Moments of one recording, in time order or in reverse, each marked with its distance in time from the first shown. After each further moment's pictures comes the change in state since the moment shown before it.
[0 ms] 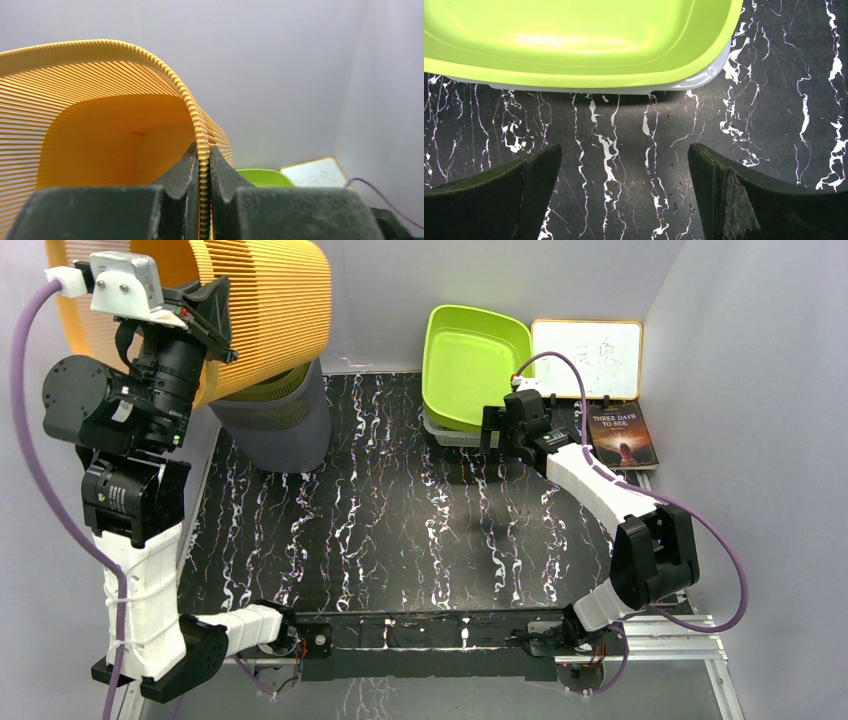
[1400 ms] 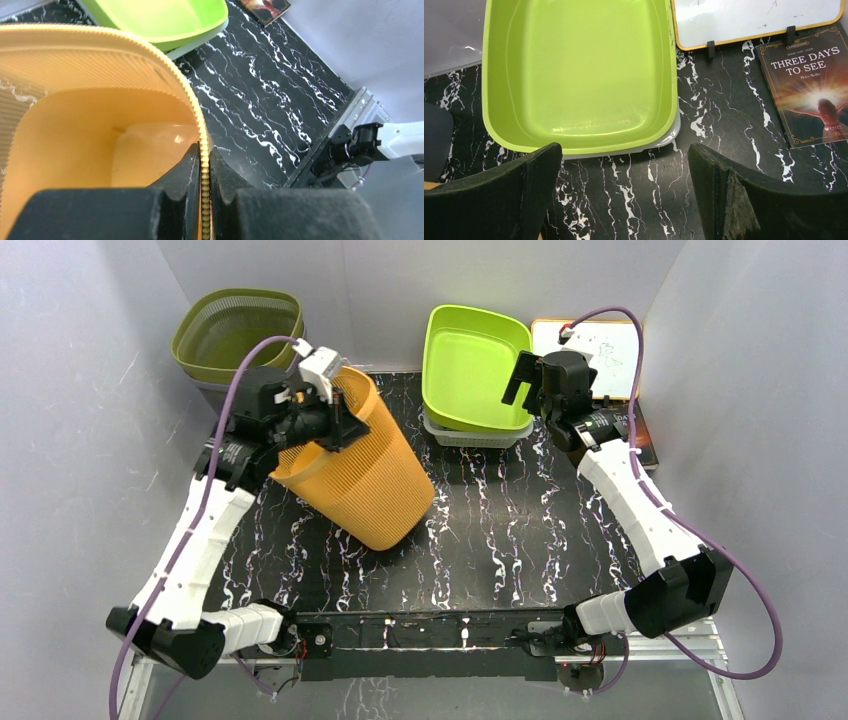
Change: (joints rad) left arm -0.084 0.029 -0.605 -0.251 0.431 -0.148; right arm -0.050 -0.150 0.237 -0.082 0.109 0.058
